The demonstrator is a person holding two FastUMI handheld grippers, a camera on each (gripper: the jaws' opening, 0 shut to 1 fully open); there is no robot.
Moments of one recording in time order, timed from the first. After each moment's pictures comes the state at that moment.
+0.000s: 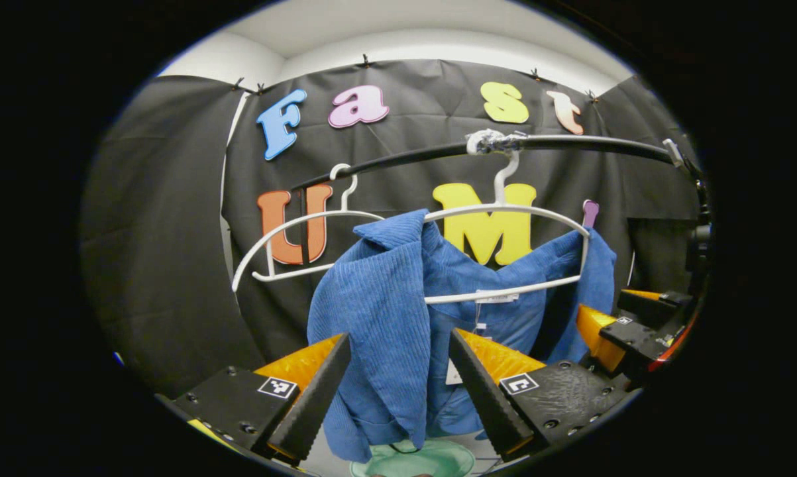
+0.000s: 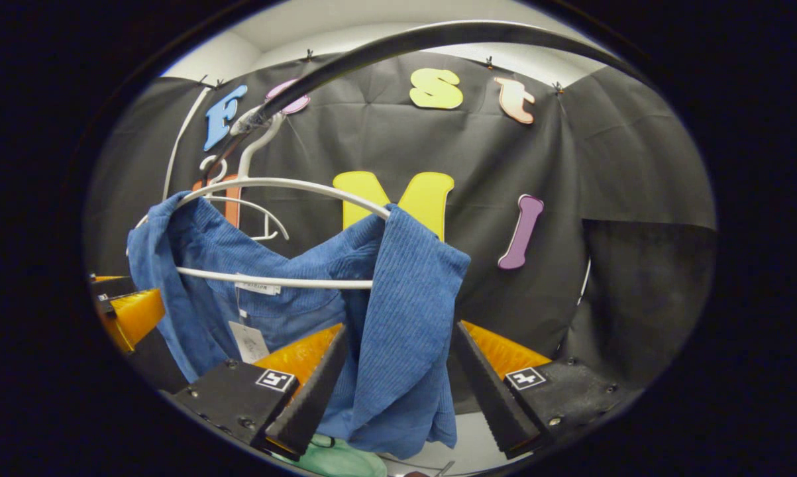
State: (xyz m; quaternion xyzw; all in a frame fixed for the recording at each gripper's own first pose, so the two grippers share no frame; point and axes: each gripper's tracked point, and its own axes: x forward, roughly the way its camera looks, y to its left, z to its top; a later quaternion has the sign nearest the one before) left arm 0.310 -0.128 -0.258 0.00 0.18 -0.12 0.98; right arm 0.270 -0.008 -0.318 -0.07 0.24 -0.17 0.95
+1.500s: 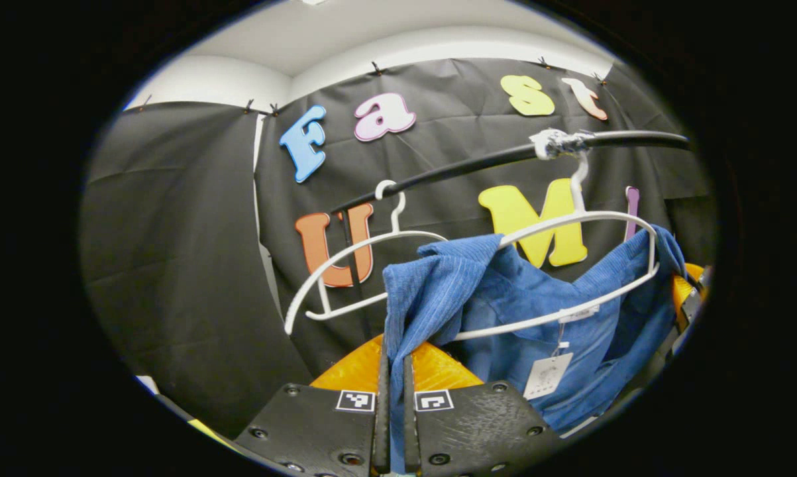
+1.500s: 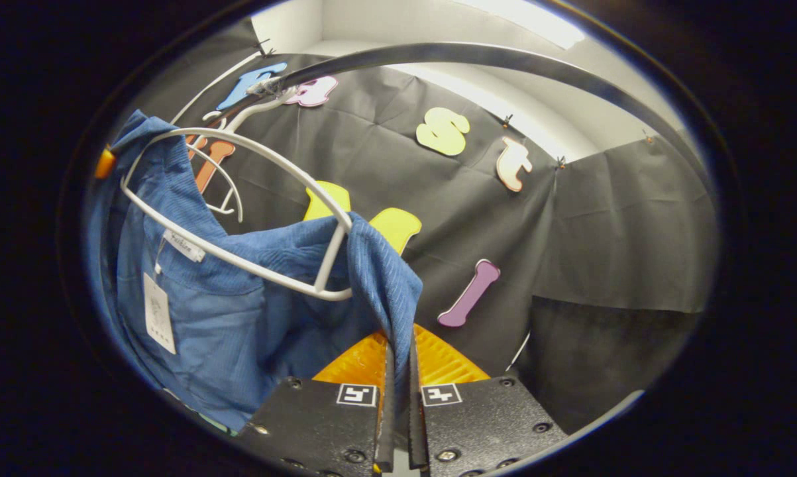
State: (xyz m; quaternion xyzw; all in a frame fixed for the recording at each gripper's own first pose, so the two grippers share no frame) left arm 0.359 -0.060 -0.228 0.07 0.14 -0.04 0.99; right arm 0.278 -0.080 -0.286 -0.26 0.16 -0.22 0.93
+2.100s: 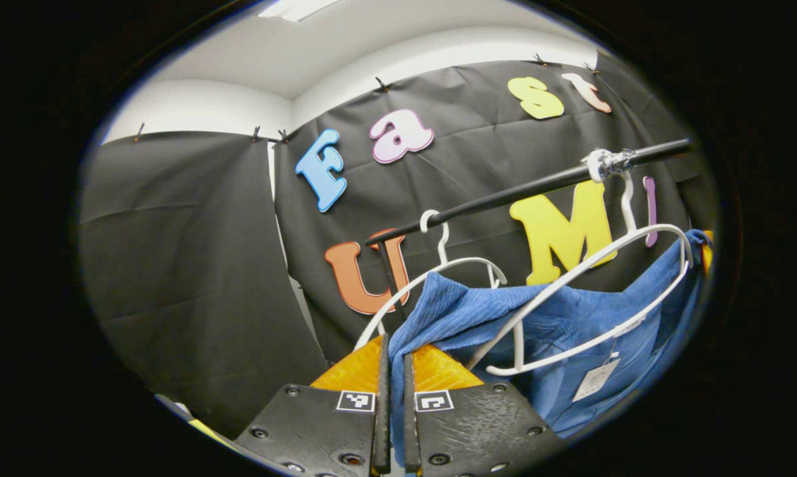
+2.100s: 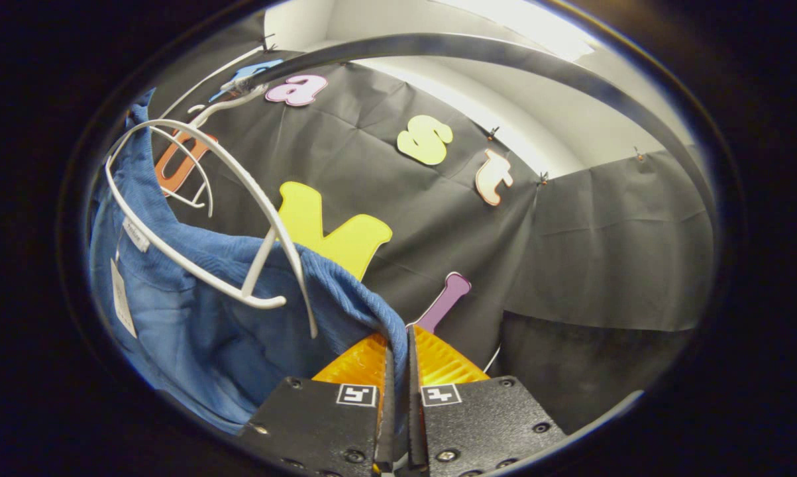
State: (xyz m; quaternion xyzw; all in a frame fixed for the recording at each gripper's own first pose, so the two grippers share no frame) left arm 0.394 -0.011 -0.191 0.13 0.10 -0.01 0.99; right arm 0.273 -0.107 -0.259 -0.30 0.14 -0.25 0.91
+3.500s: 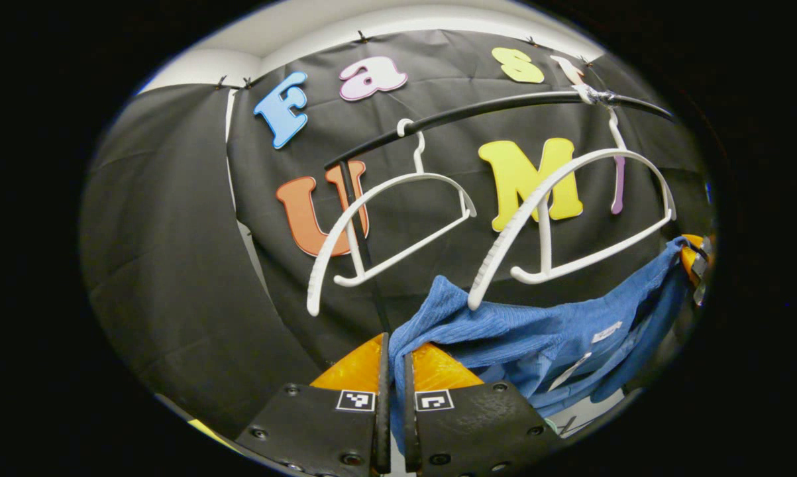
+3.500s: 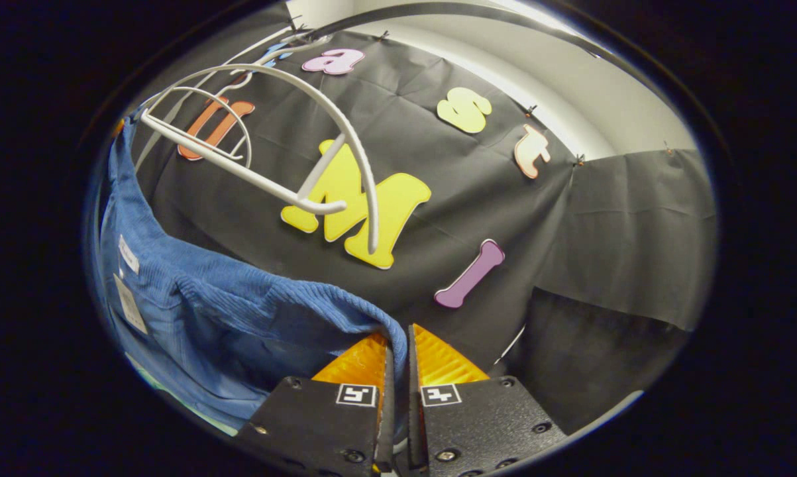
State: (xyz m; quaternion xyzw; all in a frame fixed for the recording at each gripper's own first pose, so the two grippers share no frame) left arm 0.373 -0.004 -0.298 0.09 0.23 -0.12 0.96; right arm 0.252 -0.105 -0.332 -0.29 0.23 -0.20 0.91
